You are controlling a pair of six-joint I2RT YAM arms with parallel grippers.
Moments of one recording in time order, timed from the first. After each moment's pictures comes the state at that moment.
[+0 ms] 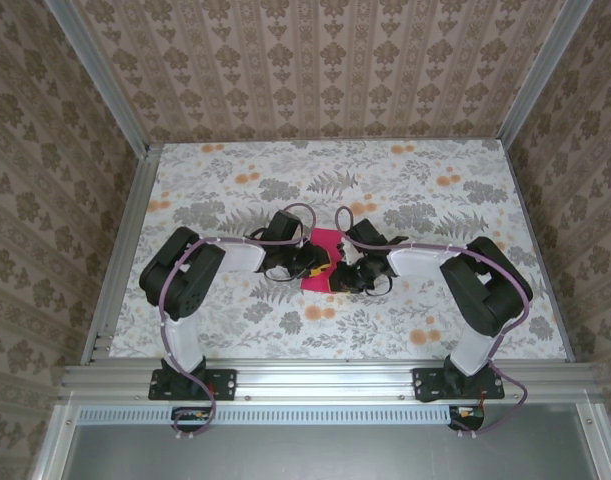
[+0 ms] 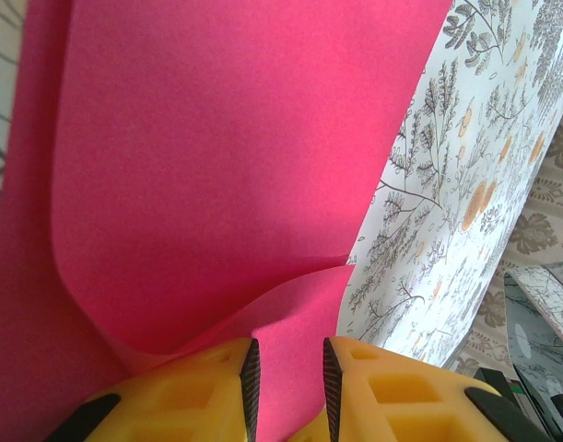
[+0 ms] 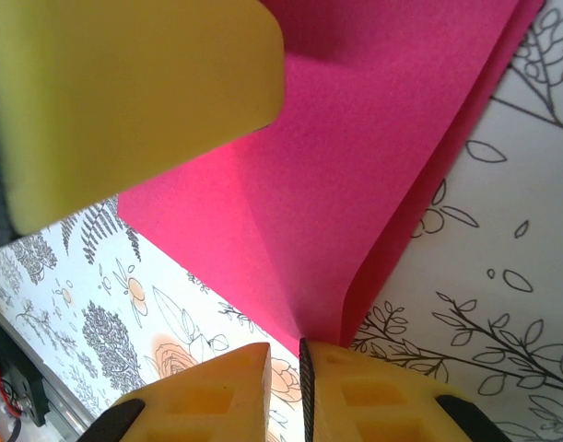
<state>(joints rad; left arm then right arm) -0.67 1.89 0.92 0.08 0.59 -1.06 0.57 1.74 0.88 -0.31 -0.48 0.57</state>
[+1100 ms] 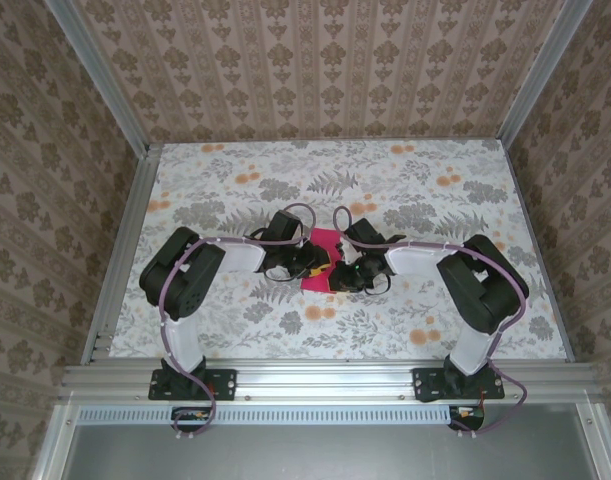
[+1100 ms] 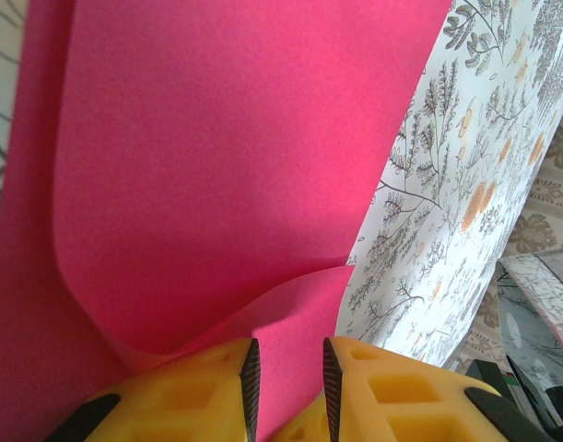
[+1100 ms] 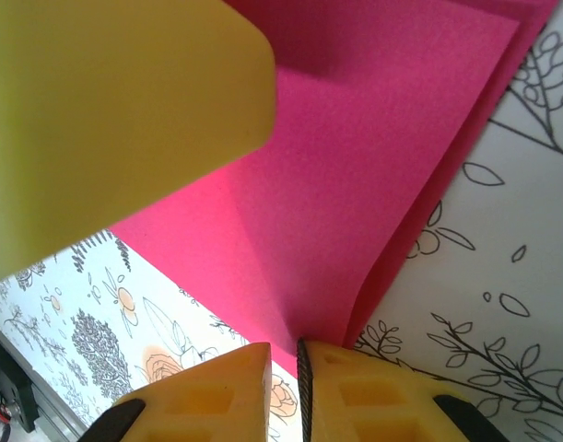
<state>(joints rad) -0.67 1.89 0.92 0.08 0.59 -1.06 0.57 1.76 0.90 -0.32 -0.47 0.56</state>
